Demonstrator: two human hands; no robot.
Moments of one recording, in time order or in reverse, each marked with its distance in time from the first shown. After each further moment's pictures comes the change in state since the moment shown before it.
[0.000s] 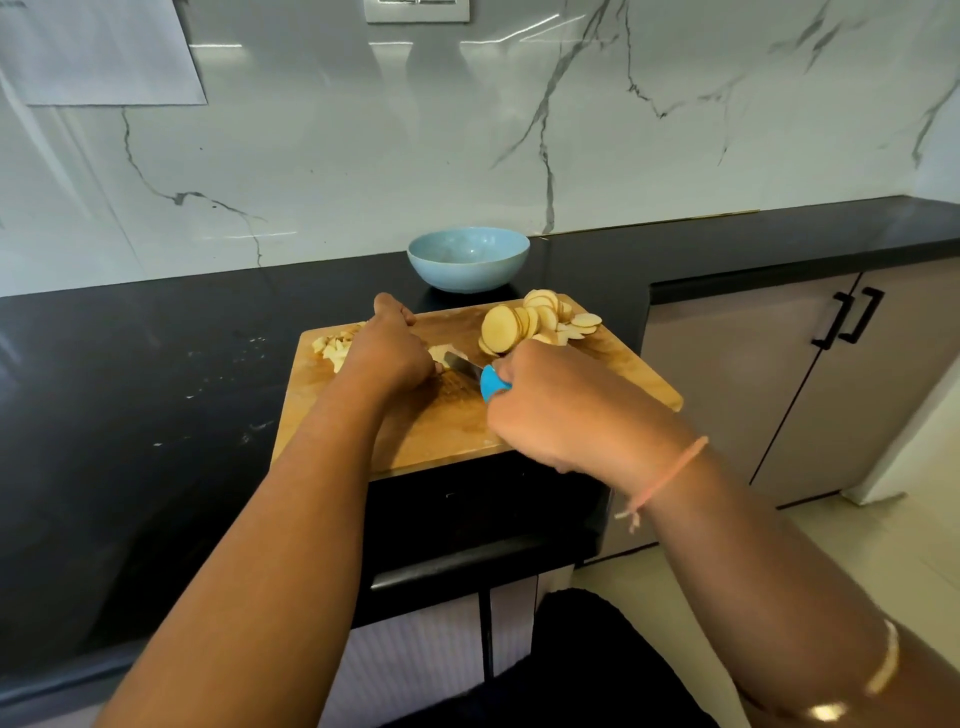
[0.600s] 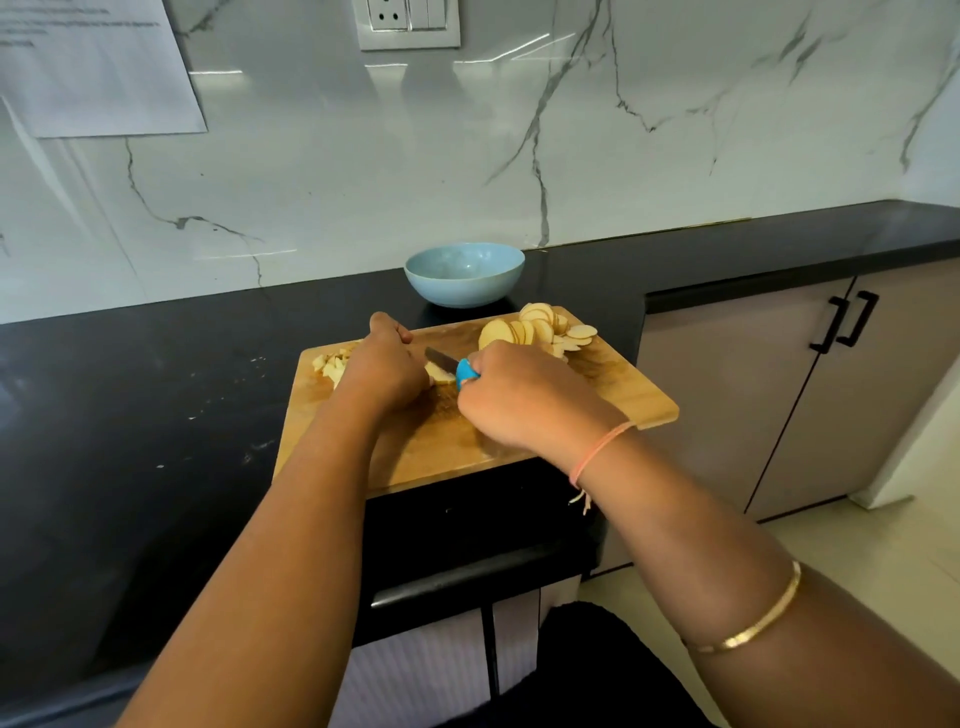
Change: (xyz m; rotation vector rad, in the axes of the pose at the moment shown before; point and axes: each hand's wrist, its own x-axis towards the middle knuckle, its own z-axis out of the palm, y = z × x) left_hand -0.001 0.000 -0.003 -0.009 -0.007 0.001; right_hand 0.031 -0.009 0.008 0.036 0.036 0.035
